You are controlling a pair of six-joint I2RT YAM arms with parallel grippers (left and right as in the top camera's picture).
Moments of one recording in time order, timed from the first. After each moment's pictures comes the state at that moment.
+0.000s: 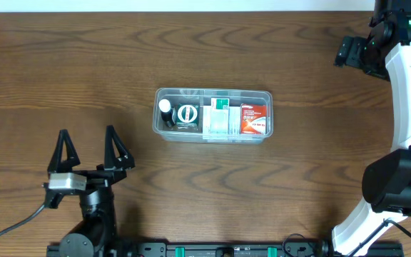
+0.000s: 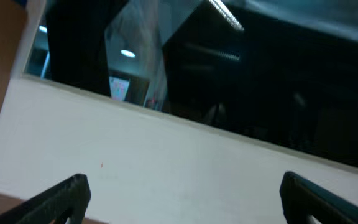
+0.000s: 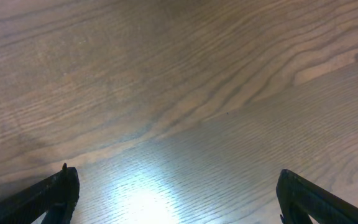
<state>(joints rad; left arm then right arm) -0.15 0.13 0.14 0.48 -0.22 -0.23 -0.11 1.93 1.94 -1.22 0.16 0.26</state>
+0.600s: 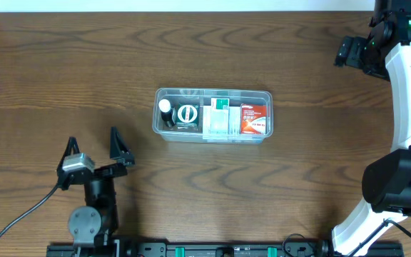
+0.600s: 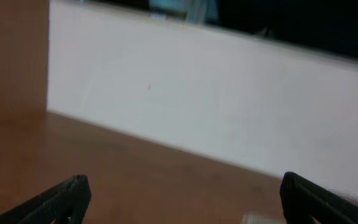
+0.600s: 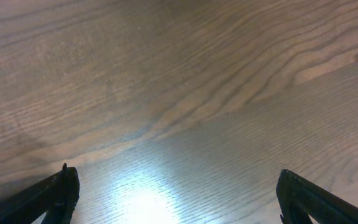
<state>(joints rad) -0.01 0.12 0.10 0.11 -0.18 -0.23 -0.11 1.93 1.94 -1.22 0.16 0.26</state>
